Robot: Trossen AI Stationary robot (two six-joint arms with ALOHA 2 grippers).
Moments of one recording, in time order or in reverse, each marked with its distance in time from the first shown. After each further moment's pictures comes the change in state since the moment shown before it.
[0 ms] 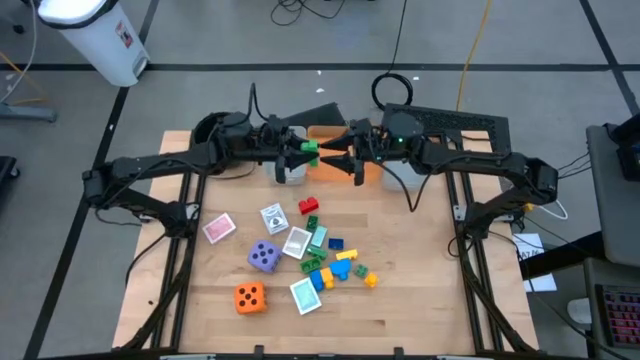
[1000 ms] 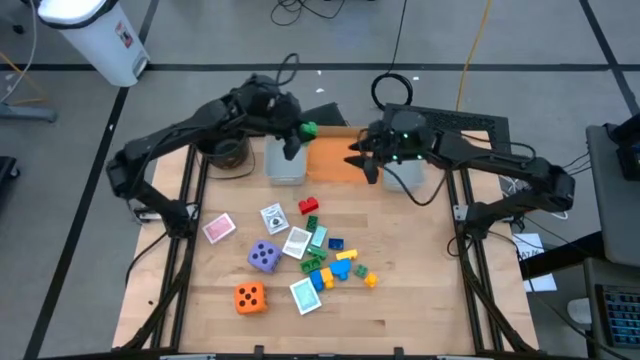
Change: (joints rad) left arm 0.158 0.236 0.522 -0.856 -0.054 0.374; right arm -0.058 -0.145 0.000 -0.600 0.218 -0.123
